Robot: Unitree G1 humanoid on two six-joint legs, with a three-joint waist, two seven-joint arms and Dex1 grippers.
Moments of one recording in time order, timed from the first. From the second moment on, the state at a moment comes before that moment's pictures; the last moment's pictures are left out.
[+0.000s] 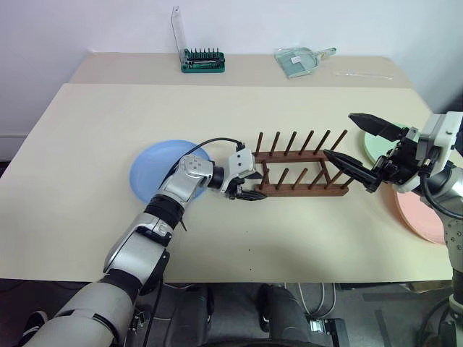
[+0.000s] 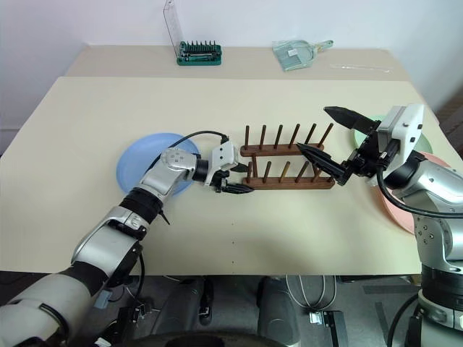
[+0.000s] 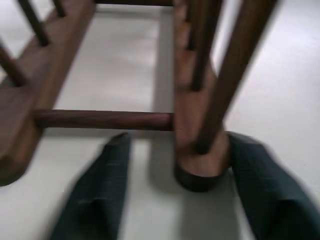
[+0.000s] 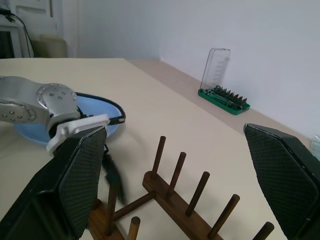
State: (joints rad) left arm -0.90 0.19 -0.33 0.75 -0.05 0.04 -1.13; right arm -0.23 -0.77 -0.37 -0.31 0.68 0.32 0.90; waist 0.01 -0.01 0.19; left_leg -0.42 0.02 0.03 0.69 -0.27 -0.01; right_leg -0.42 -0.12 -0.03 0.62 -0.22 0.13
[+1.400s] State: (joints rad) left arm -0.76 0.29 -0.54 0.05 -0.12 0.49 -0.96; right arm -0.04 -0.87 -0.11 -0.13 0.23 0.13 0.97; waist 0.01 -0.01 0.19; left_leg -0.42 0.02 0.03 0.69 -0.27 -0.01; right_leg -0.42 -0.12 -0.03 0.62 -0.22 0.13
